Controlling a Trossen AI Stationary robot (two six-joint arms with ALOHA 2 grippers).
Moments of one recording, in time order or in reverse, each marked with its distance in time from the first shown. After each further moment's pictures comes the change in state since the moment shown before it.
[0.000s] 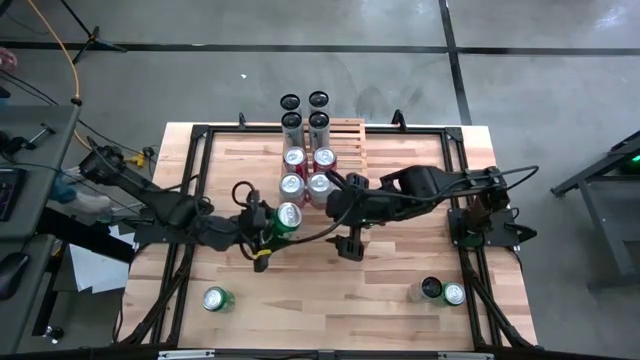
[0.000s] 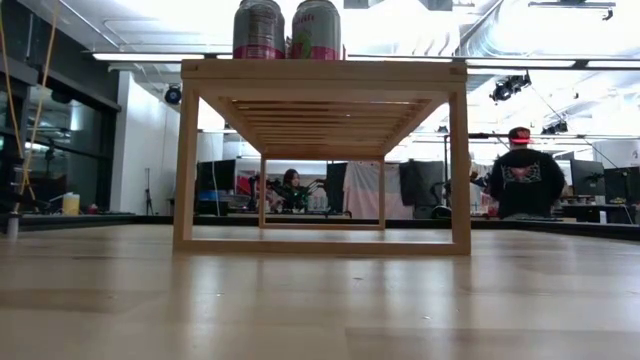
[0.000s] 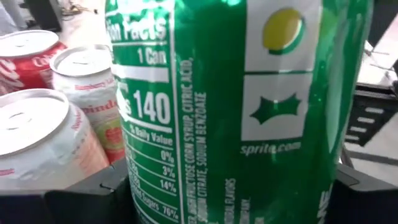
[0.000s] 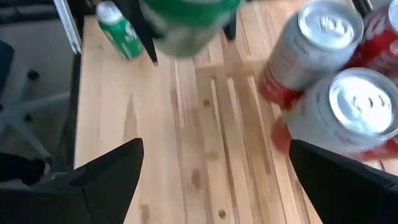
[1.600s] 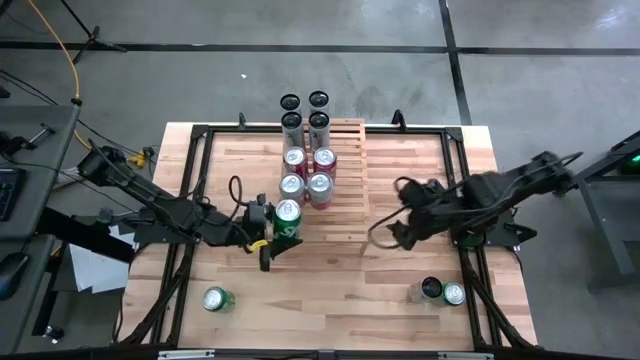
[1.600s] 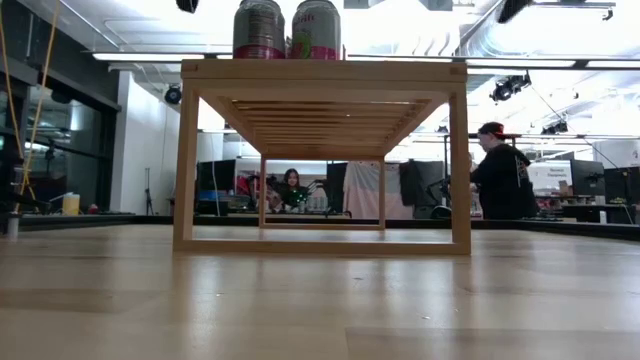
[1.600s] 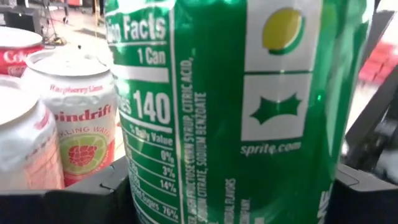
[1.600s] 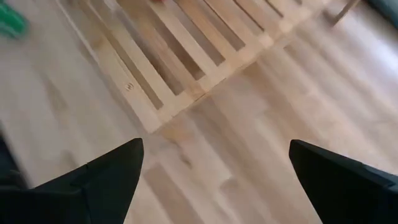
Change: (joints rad) left arm 0.041 -0.012 -0.280 0.605 0.049 0.026; right arm 0.134 -0.571 -0.806 -0.015 0.205 0.679
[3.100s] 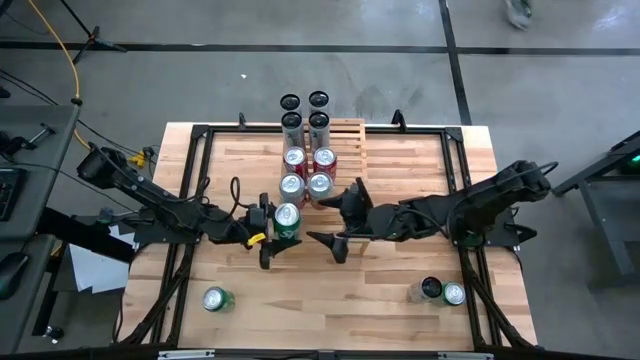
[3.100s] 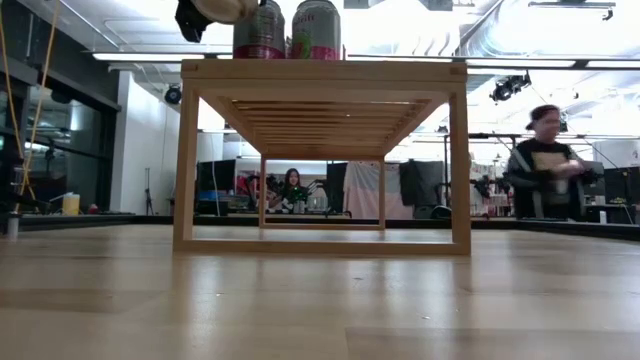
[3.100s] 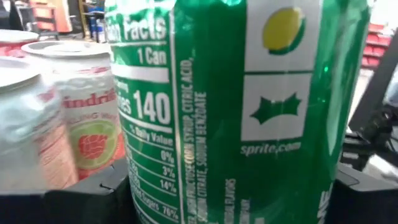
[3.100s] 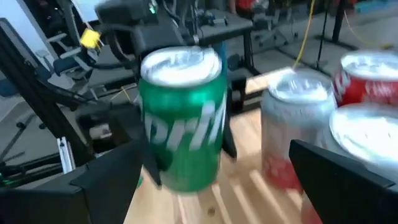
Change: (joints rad) left arm 0.047 0.009 -0.166 0.235 0.082 0.165; right arm -0.082 0.236 -0.167 1.291 0.097 -0.667
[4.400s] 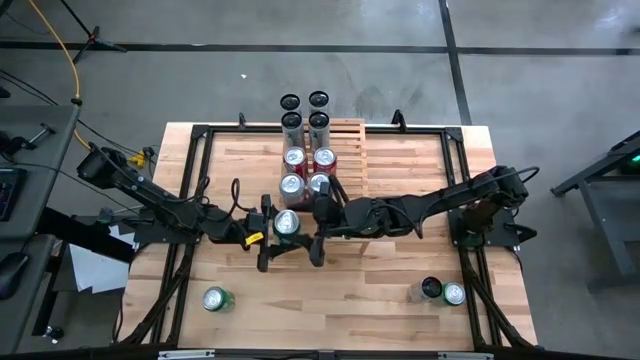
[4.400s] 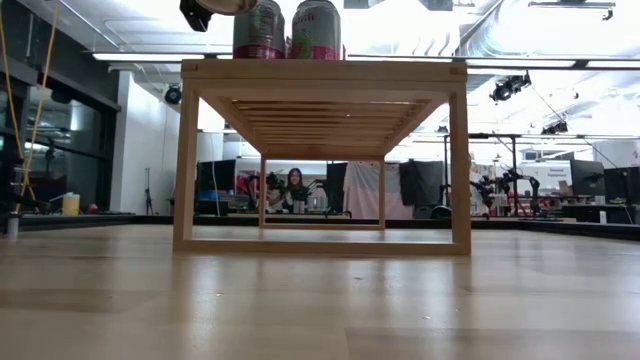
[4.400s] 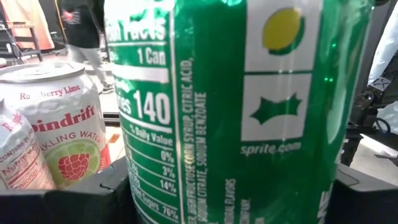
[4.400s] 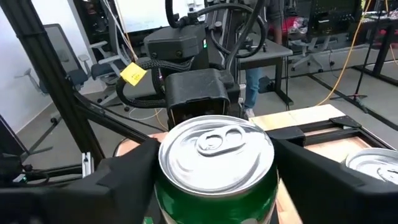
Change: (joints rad) left arm 0.001 0.000 0.000 0.019 0.071 0.106; right arm -0.052 0.189 0.209 0.099 -0.174 -0.143
